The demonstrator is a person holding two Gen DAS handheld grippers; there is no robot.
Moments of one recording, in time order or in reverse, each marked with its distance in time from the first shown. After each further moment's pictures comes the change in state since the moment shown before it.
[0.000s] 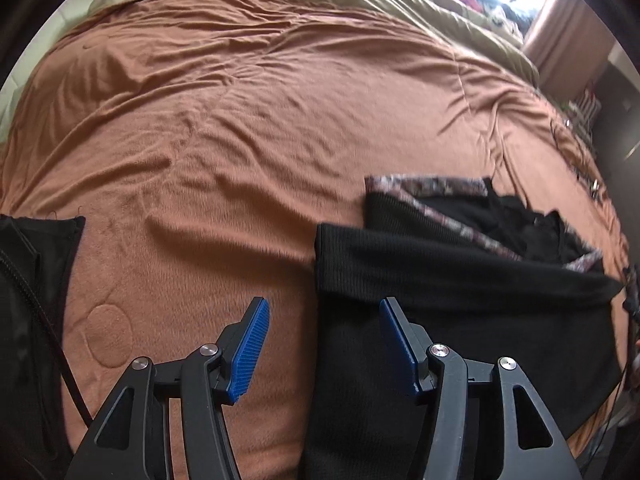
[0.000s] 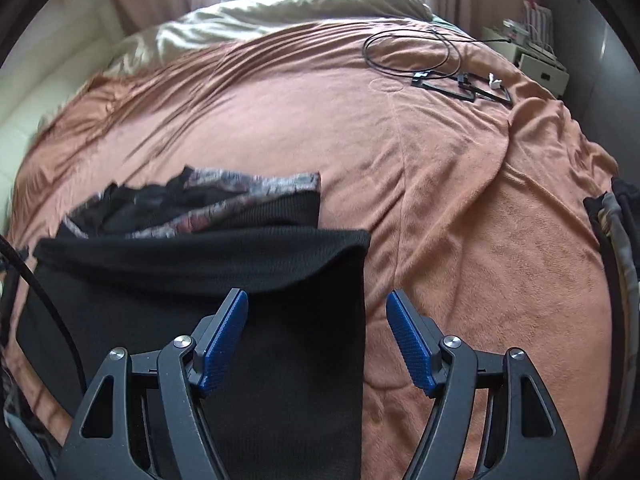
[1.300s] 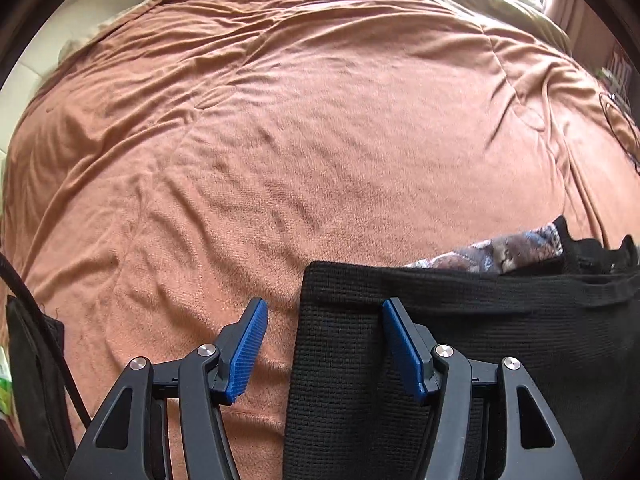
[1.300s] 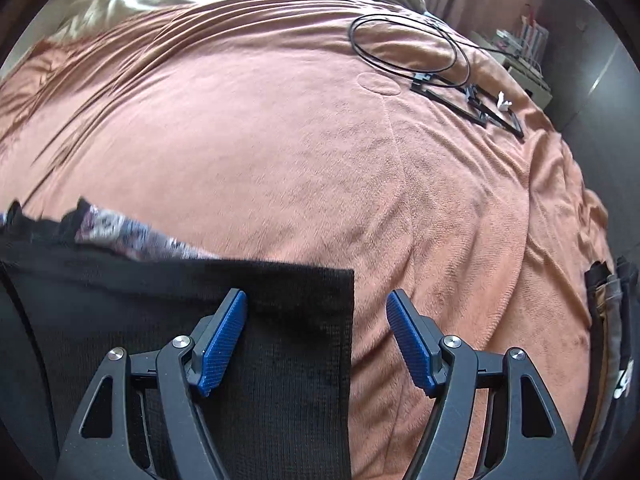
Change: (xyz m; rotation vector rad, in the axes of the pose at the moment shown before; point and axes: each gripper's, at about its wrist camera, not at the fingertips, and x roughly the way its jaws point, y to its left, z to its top) left arm 0.089 -0.034 0.089 0.063 0.009 0.182; right arm 0.134 0.020 0.095 -0.024 0.063 -0.203
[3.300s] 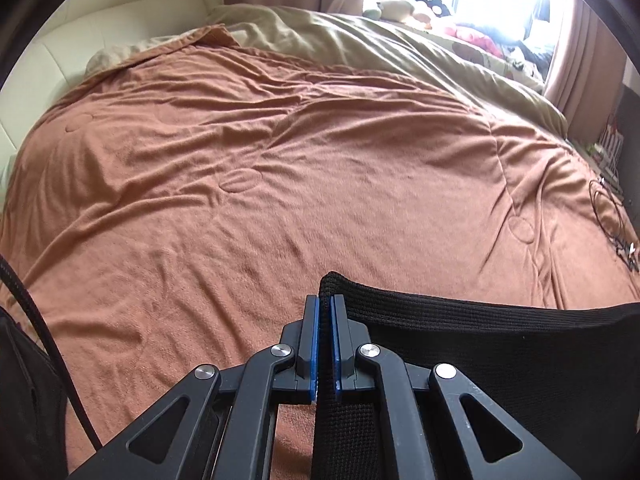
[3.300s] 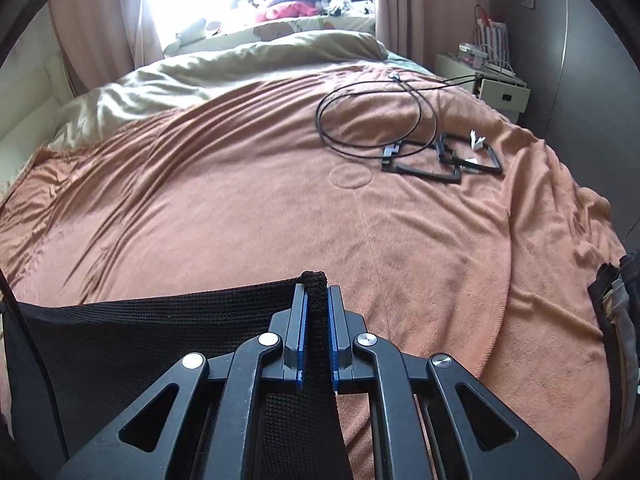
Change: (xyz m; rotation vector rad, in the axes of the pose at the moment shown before) left arm -0.036 0.037 0.043 -0.124 -0.243 -0.076; right arm -0.039 -0.041 0.022 0.198 -0.239 0.100
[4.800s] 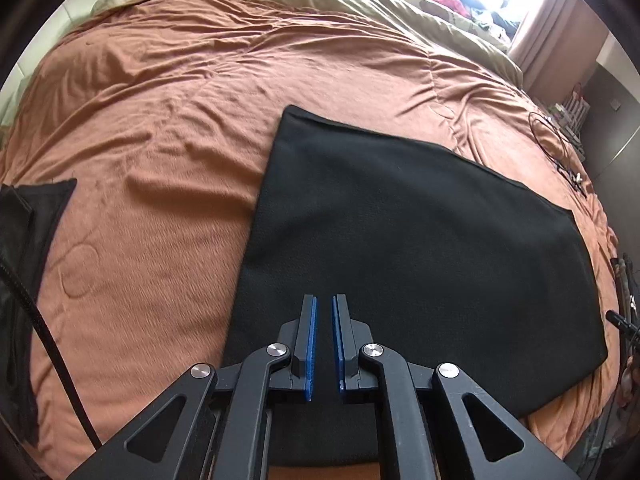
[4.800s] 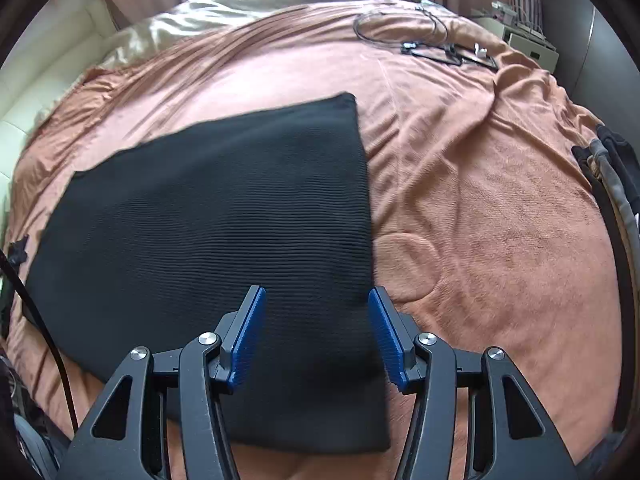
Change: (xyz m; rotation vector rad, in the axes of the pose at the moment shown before) left arm -0.109 -0.020 -0.161 -0.001 0.197 -0.139; right arm -0.118 -0.024 -0.146 -0.097 0.206 0.128
